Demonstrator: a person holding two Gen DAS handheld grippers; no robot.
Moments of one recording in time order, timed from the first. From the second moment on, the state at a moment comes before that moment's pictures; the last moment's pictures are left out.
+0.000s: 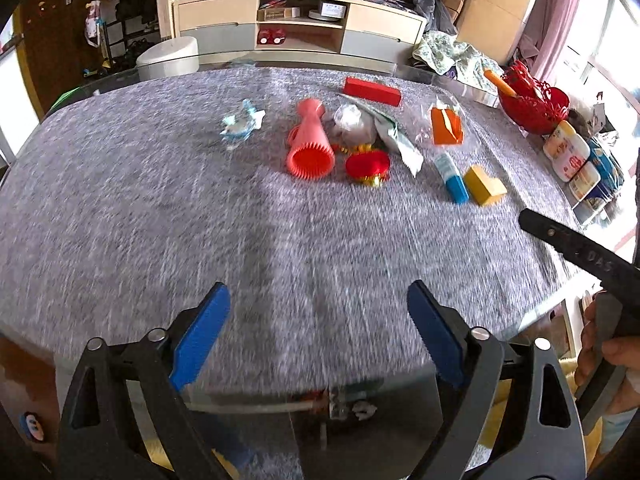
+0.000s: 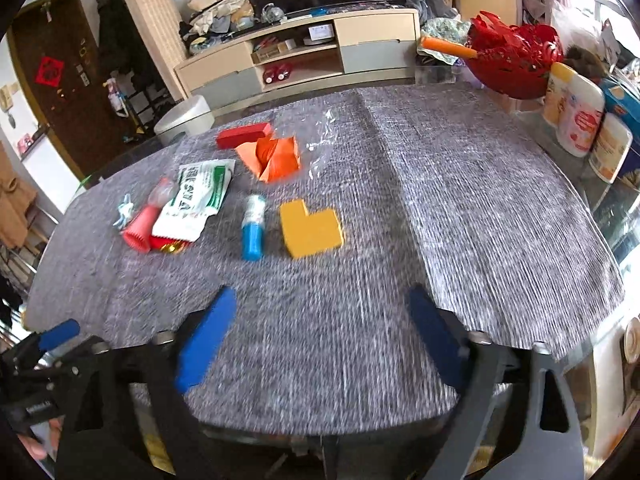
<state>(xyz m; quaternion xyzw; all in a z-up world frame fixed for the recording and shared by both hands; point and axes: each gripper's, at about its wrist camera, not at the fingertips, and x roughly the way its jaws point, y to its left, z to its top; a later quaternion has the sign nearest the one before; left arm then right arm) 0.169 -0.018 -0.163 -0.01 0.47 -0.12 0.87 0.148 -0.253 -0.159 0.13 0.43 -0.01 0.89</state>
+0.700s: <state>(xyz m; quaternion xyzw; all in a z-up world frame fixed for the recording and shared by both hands) 0.231 -0.067 -0.185 -0.01 0.48 -0.17 0.86 0.199 -0.248 -0.181 0.09 0.43 0.00 0.90</state>
